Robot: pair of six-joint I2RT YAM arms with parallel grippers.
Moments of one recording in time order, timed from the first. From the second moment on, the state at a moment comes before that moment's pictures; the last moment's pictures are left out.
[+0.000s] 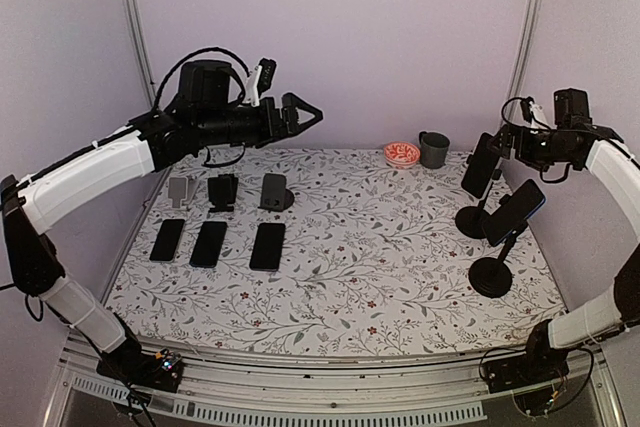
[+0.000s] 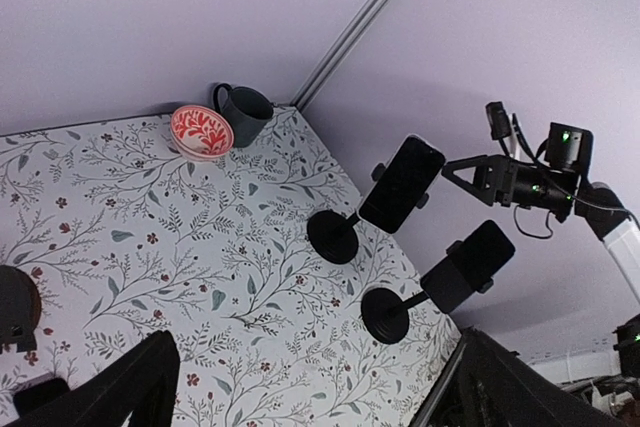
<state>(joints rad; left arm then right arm) -0.70 1.53 1.47 -0.21 0.25 -0.56 -0.09 1.32 1.28 -0.63 -0.37 0.15</state>
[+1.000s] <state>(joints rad) -0.66 1.51 1.28 -0.15 0.28 -0.53 -0.11 1.48 1.31 -0.49 -0.53 0.15</state>
